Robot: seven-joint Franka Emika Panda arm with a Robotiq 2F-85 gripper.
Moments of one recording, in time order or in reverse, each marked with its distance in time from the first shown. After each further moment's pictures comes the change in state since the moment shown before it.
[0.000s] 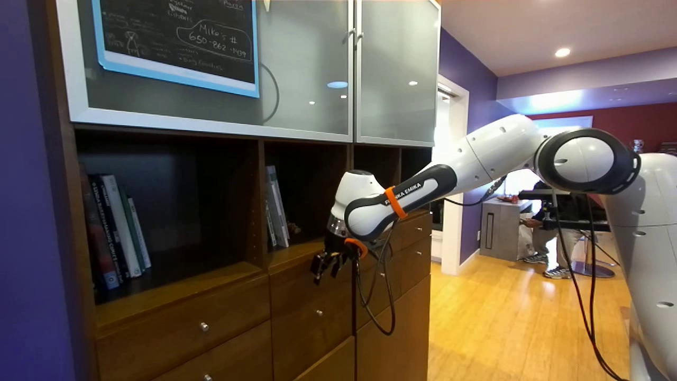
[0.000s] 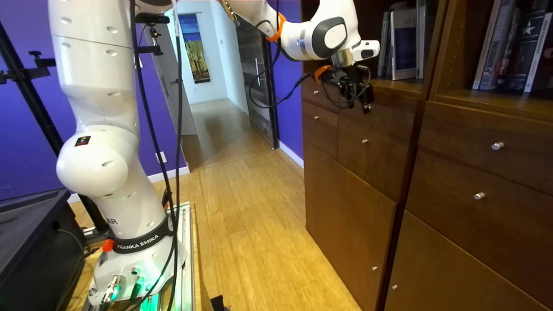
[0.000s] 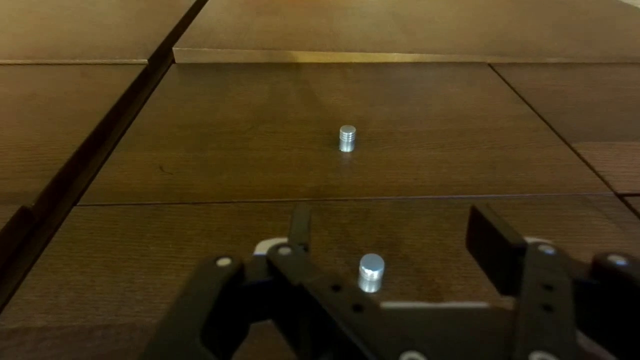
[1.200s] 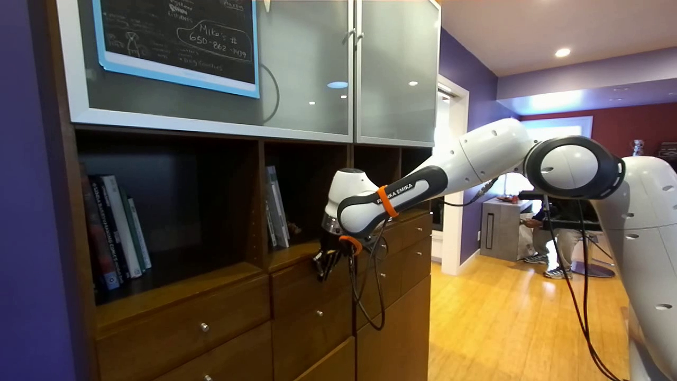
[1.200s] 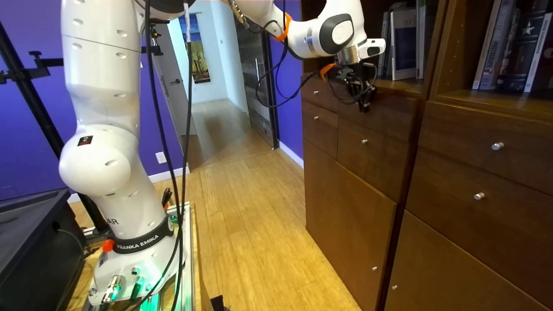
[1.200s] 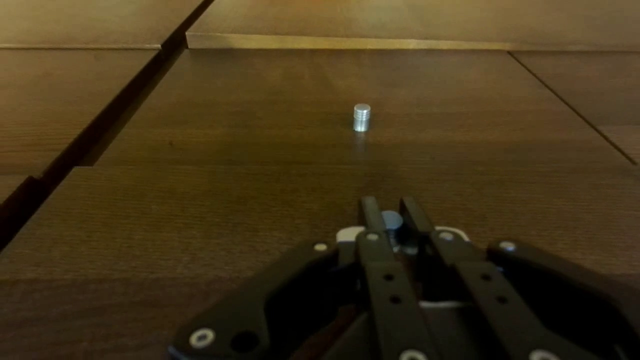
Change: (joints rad) arm 0.035 0.056 -0.039 0.104 -0.027 -0.079 0.010
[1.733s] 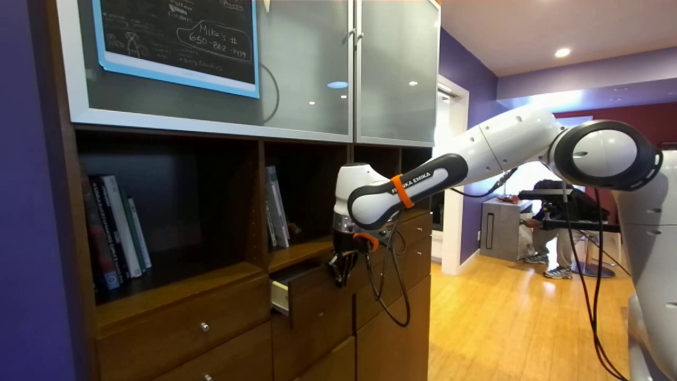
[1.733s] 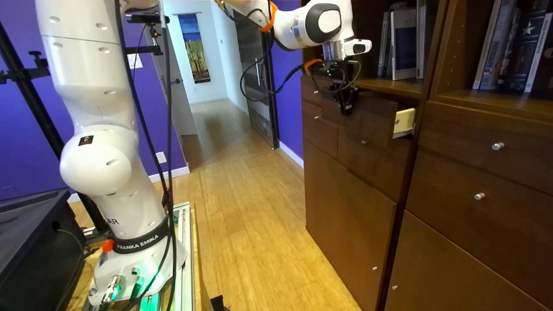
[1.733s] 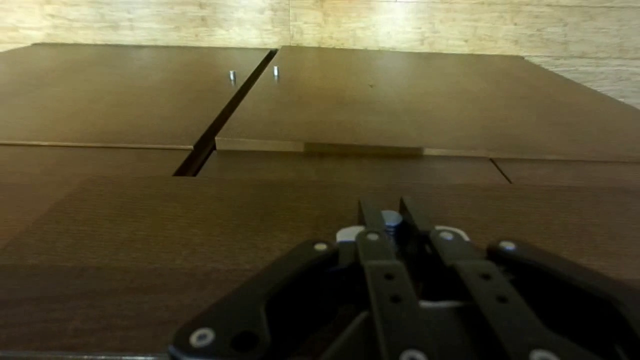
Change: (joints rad) arm 0.012 -0.133 0.009 -0.118 0.003 -0.179 0.000
